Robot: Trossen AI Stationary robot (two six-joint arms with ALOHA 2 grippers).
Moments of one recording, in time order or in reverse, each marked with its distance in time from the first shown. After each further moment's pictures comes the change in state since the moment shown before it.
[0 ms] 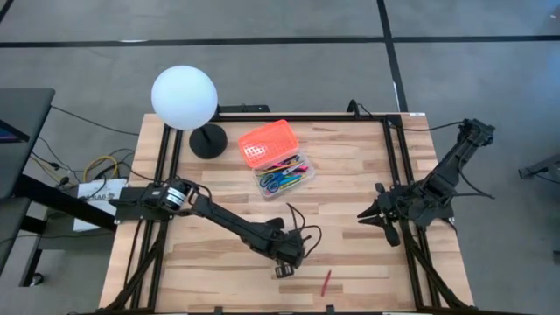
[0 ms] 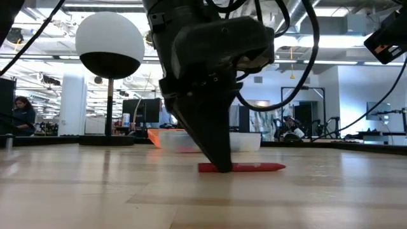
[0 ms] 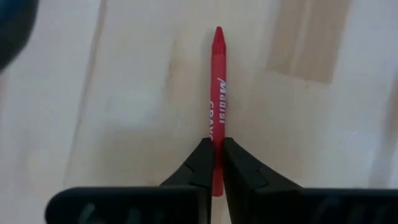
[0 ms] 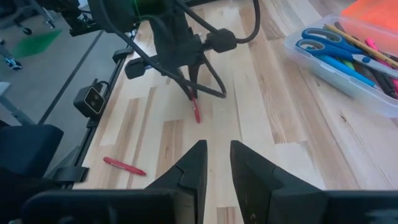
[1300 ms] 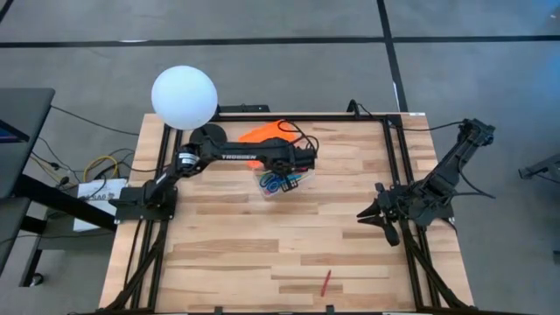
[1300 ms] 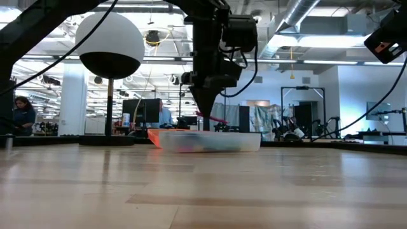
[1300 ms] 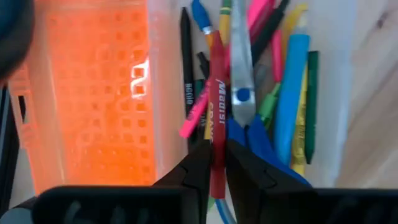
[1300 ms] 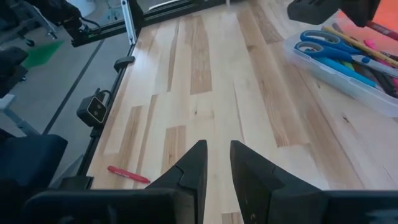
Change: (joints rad) left arm 0.516 0.001 0.326 -0.484 -0.159 0.314; right arm 0.000 0.000 0.000 0.020 0.012 0.027
